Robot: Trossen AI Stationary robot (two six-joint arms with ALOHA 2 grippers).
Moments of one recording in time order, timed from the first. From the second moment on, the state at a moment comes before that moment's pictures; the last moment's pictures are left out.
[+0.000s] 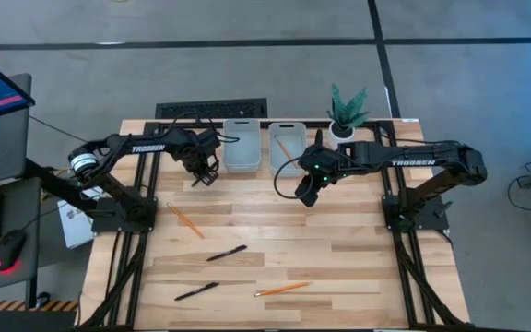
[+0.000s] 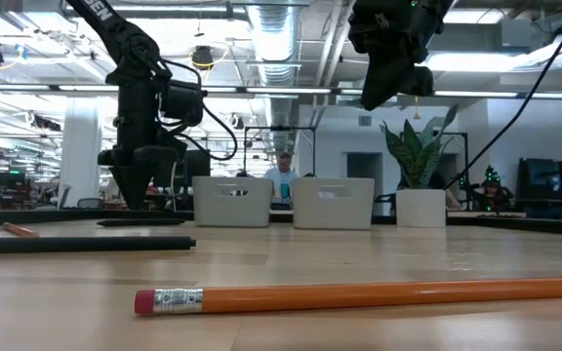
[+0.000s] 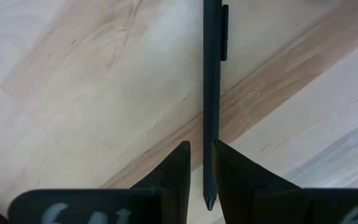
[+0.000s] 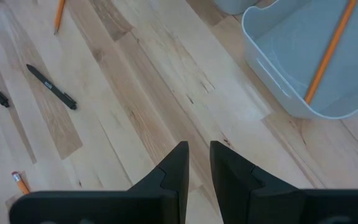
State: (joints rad) left arm 0.62 1.55 0.87 -0.80 -0.07 -0.23; right arm -0.09 1.43 1.19 -0.78 0.00 0.47
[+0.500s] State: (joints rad) left arm 0.62 1.54 0.87 -0.80 -0.07 -0.19; right arm -0.09 1.43 1.19 -0.78 0.00 0.47
